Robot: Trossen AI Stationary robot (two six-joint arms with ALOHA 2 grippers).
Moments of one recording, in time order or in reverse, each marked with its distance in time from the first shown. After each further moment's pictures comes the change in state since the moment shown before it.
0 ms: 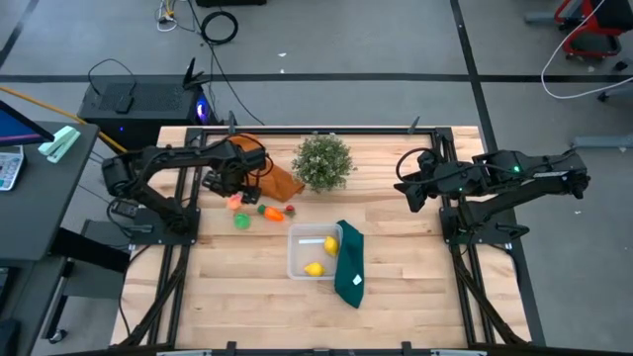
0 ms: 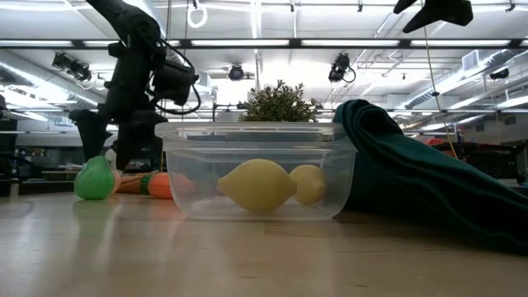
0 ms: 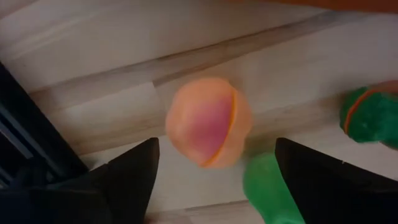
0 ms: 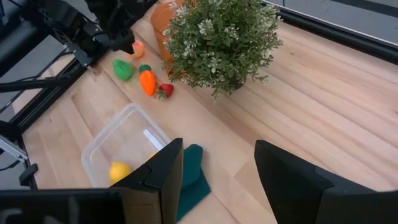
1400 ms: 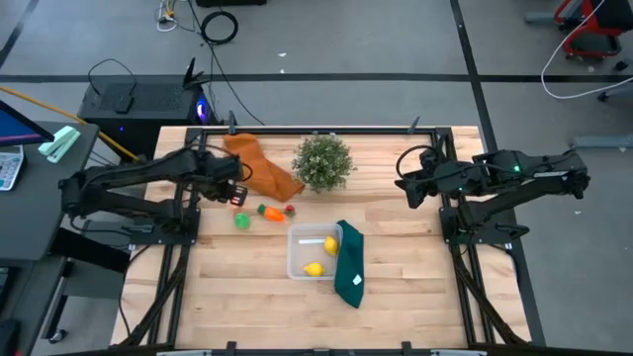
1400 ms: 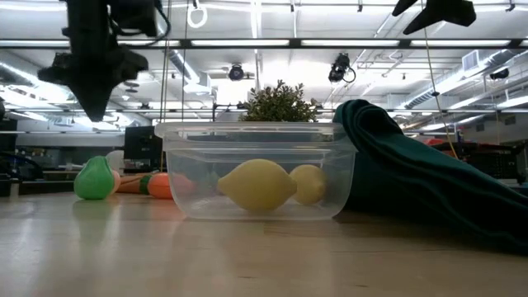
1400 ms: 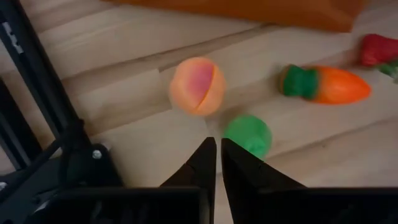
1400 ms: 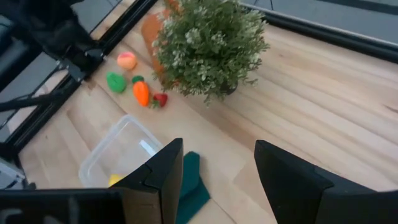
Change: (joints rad) left arm -0.186 -0.414 0.000 -0.116 -0.110 -0.204; right arm 0.000 0.000 0.000 -0.013 0.036 0.061
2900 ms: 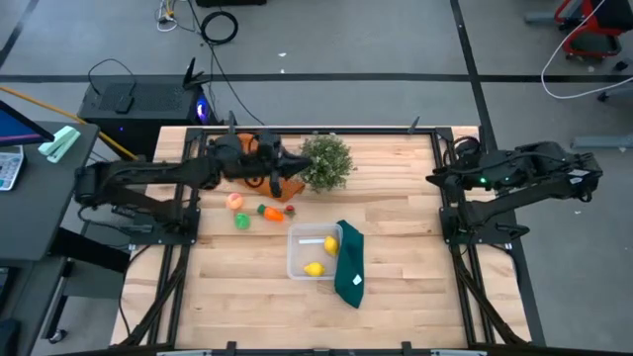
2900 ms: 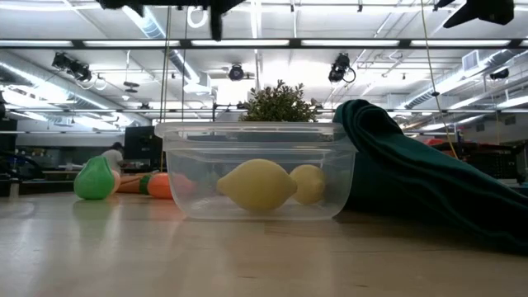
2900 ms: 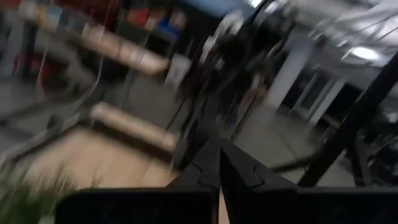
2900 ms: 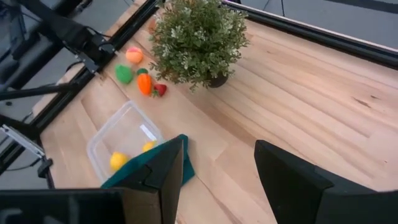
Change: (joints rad) left arm -0.107 0.124 -0.002 1.594 0.178 0.511; right arm 0.000 -0.248 0.000 -0.190 -0.029 -0.035
